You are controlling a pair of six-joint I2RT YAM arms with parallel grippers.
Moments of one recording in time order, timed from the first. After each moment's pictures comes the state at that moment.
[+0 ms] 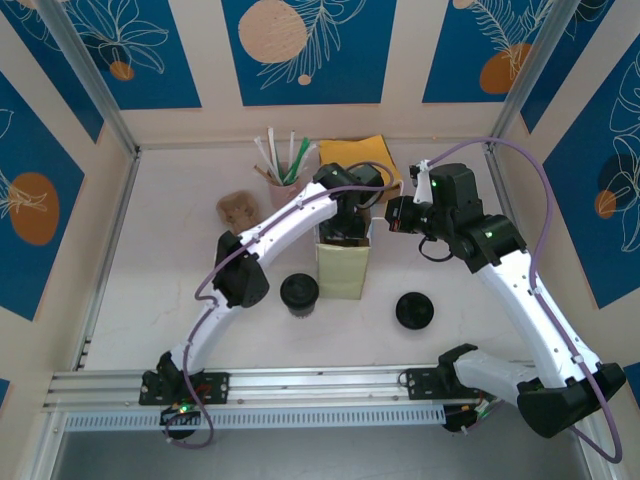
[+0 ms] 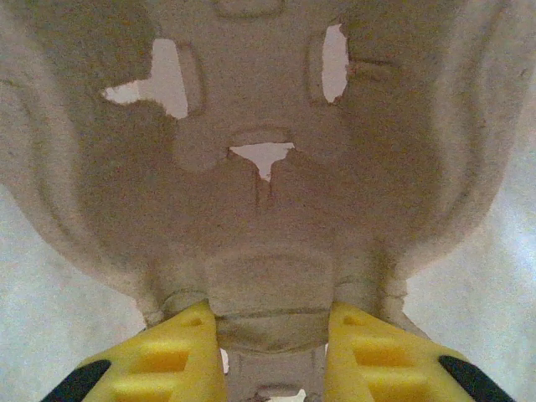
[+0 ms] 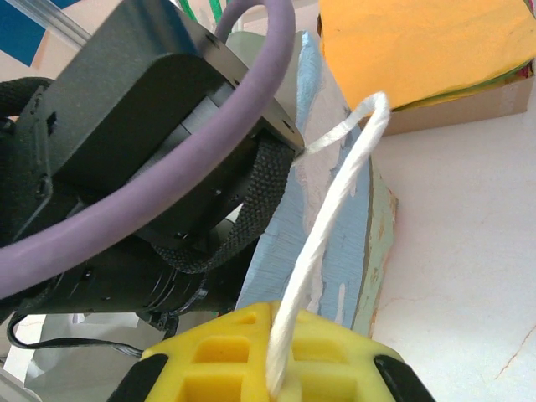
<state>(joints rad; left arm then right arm) -0.88 2.41 2.51 -1.53 0.00 -0.73 0.40 1.08 1.26 -0.83 -0.17 0.48</state>
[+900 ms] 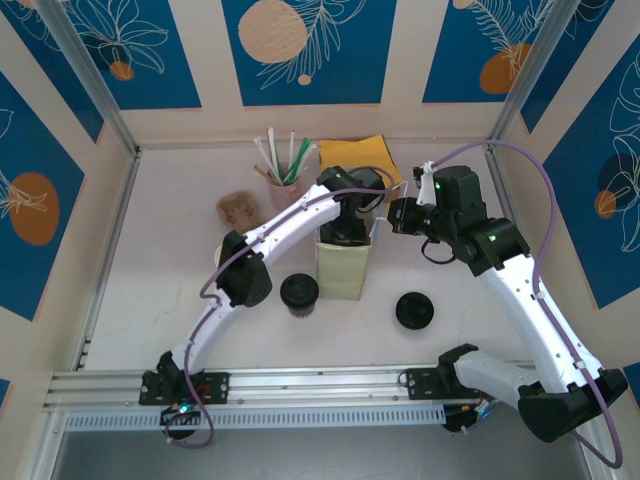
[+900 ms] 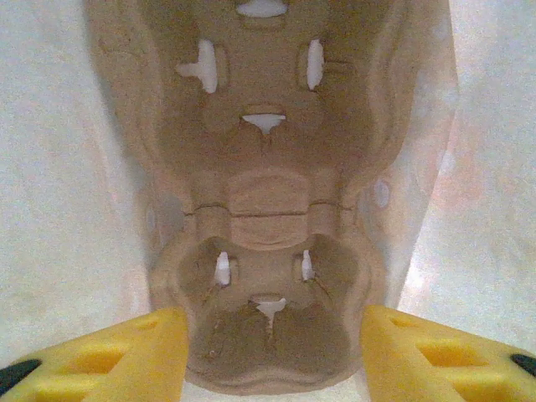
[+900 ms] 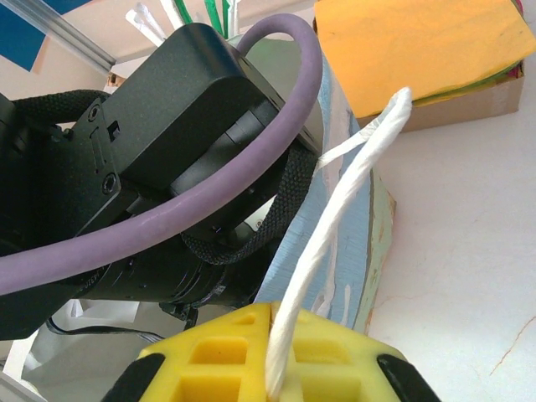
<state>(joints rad) -0.88 2.44 2.51 -1.53 0.01 -0.75 0.39 1.06 1.25 -0.83 -0.17 0.48</state>
